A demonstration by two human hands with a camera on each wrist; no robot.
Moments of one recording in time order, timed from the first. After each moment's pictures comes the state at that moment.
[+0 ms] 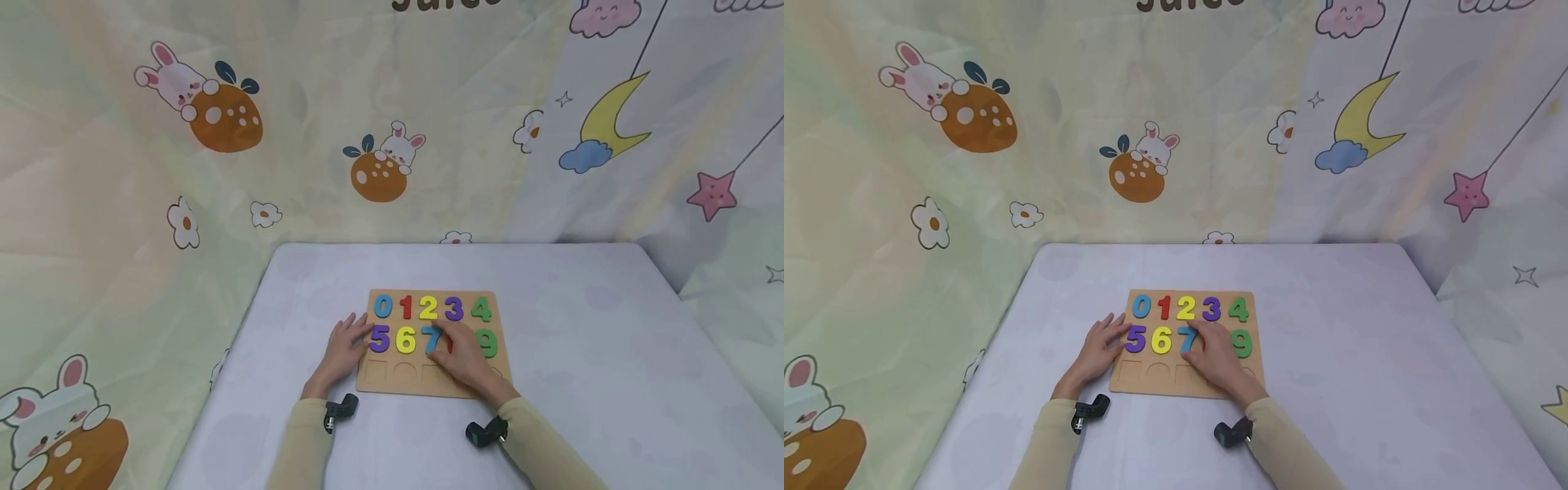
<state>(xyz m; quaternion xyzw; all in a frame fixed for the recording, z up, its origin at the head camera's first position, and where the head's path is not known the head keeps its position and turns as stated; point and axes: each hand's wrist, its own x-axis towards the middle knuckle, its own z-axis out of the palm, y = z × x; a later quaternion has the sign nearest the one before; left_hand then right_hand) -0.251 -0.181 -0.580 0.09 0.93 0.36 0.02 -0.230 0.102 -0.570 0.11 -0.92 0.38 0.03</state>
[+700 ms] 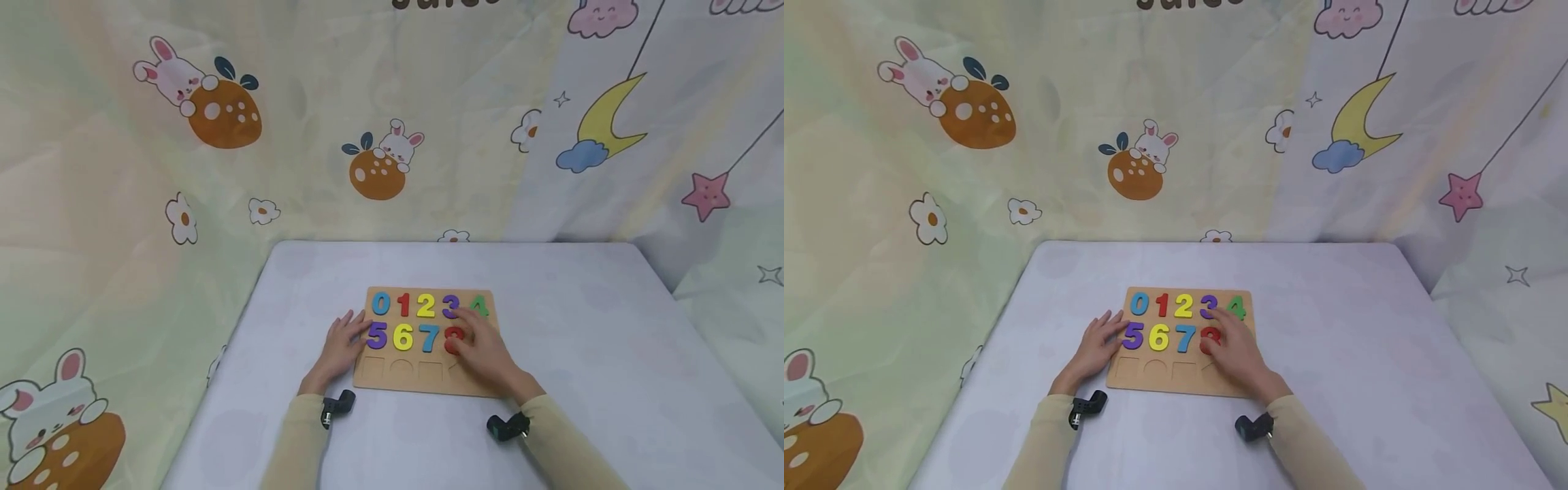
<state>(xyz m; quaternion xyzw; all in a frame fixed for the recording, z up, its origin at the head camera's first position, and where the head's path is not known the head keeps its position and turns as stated) -0.246 -0.181 -0.571 0.11 0.93 0.36 0.02 -0.224 0.141 -0.549 0.10 -0.92 0.39 0.03</state>
